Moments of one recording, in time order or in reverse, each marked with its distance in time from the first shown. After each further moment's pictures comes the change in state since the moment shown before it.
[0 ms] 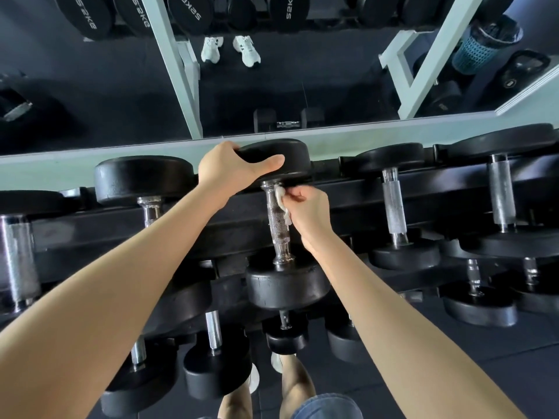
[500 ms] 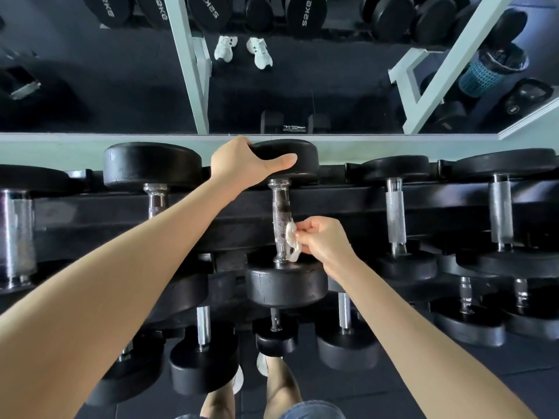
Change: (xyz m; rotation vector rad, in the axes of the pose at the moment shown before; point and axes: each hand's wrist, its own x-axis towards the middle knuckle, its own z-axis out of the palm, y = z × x) left_hand -0.004 0.008 -0.003 0.088 -0.014 -0.010; right_hand -0.030 0.017 -0.036 -0.122 -0.225 0.119
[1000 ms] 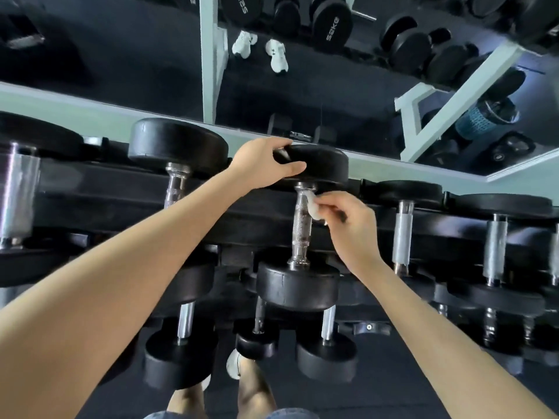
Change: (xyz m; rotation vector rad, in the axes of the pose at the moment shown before) left_hand -0.006 -0.027 -0.016 -0.169 -0.134 0.232; right_hand 0.003 -0.030 -0.005 -0.504 0.182 -0.812
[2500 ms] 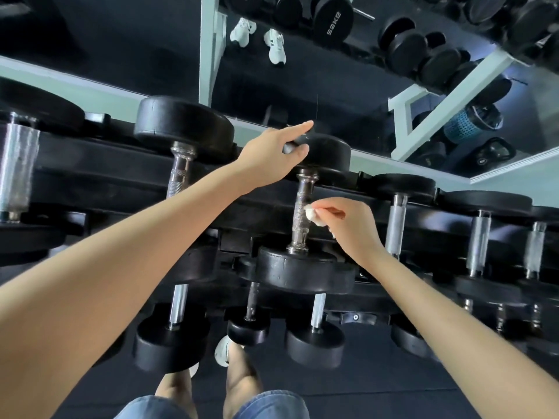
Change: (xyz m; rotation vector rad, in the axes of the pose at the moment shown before) left_hand -0.023 -0.006 0.003 -0.154 0.001 0.119; right_hand -0.010 -0.009 -0.006 -0.093 -0.261 0.230
